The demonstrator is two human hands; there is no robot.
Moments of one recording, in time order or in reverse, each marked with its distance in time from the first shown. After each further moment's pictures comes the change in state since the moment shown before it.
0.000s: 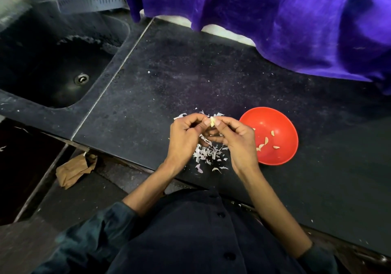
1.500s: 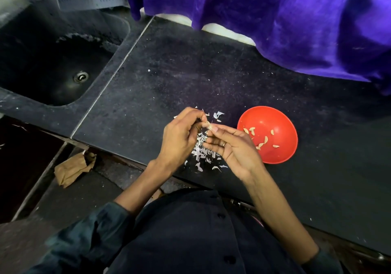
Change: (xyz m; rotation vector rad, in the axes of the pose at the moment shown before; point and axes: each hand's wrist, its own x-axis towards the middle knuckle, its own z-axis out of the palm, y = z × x) left_hand 0.000 -0.010 -0.021 0.543 0.002 0.580; right_hand -0.012 -0.015 0.001 0.279 -0.129 0.373
